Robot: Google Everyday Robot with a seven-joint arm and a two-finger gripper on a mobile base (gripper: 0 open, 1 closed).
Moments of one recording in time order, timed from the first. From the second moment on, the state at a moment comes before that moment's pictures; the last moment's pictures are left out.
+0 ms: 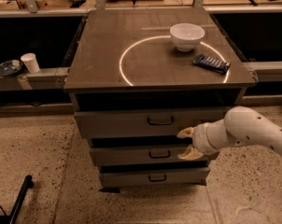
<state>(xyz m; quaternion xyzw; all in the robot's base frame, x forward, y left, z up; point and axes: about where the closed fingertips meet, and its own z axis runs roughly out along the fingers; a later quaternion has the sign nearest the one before) 0.531 -0.160 0.595 -0.67 0.67 0.08 0.30</state>
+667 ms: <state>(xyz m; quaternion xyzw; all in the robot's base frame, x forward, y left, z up) 0.545 -0.163 0.594 -0.67 0.68 0.07 0.30</state>
